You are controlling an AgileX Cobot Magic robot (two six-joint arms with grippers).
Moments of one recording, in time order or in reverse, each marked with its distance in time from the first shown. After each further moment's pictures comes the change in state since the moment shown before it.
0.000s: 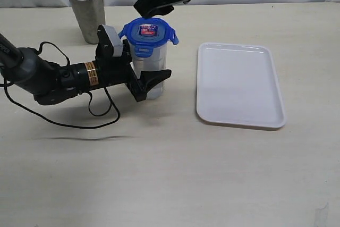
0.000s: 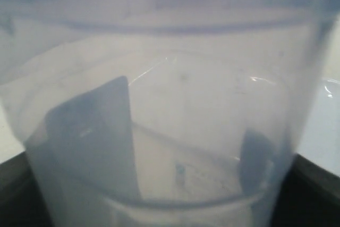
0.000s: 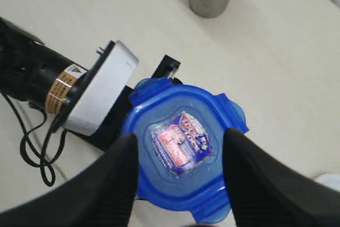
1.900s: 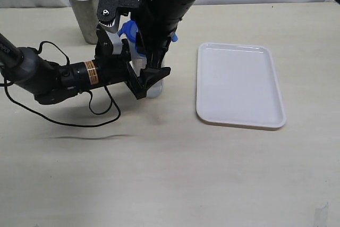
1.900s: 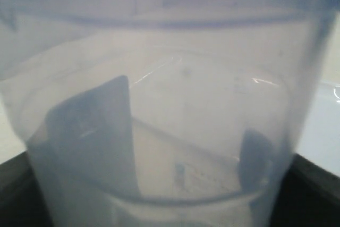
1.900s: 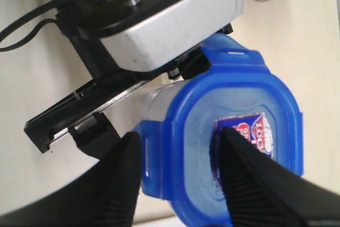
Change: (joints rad) left arm 0.000 0.000 -0.002 -0.016 0.010 -0.020; right arm 0.152 0.119 0.080 -0.370 -0.048 -0.284
